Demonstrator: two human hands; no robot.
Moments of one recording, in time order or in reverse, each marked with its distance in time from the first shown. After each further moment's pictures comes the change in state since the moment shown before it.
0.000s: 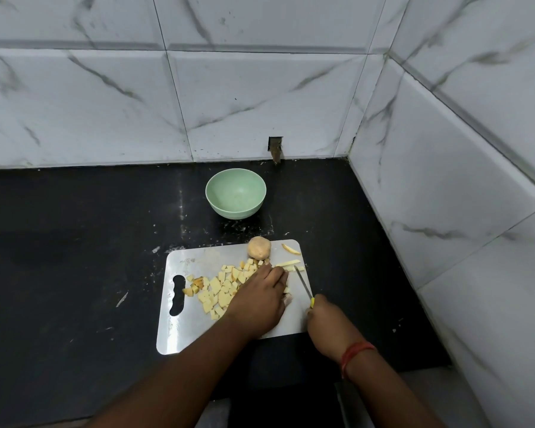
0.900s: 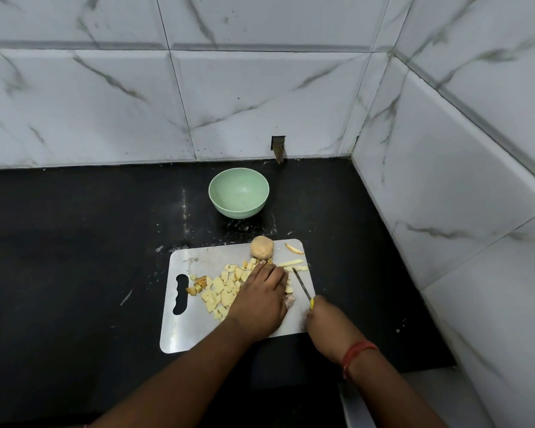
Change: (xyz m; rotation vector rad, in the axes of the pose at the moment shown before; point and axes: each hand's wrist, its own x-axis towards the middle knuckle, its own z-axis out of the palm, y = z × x) left_hand -0.005 -0.001 0.006 0.021 0.010 -0.045; right_hand 0.002 -0.002 0.004 -0.028 -0.050 -0.017
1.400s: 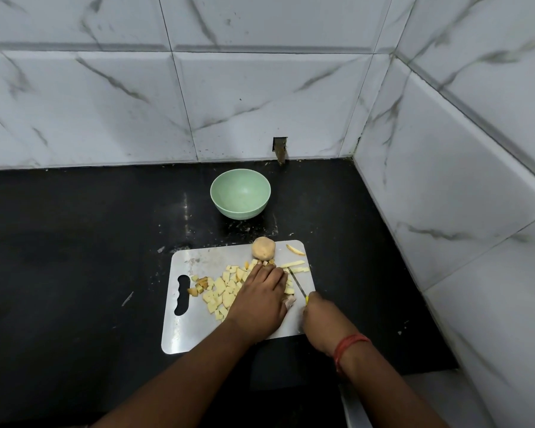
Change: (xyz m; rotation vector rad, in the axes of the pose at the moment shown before) left_hand -0.002 -0.003 -0.001 -0.029 -0.010 -0.021; right_hand 0.009 -0.011 0.003 -0.131 -0.001 -0.017
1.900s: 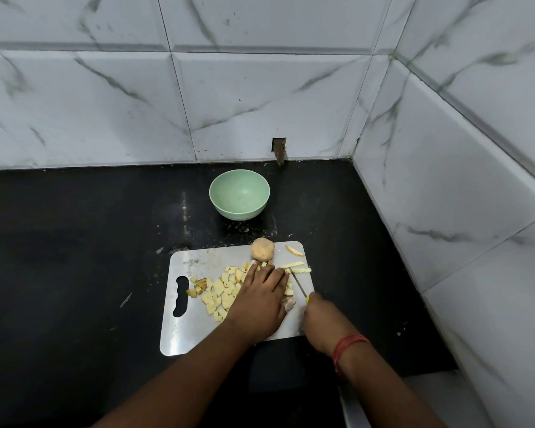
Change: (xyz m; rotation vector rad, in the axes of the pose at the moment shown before) left_hand -0.001 -0.001 0.002 0.041 -0.036 -0.002; right_hand 0.002 0.000 -0.002 0.028 0.016 0.058
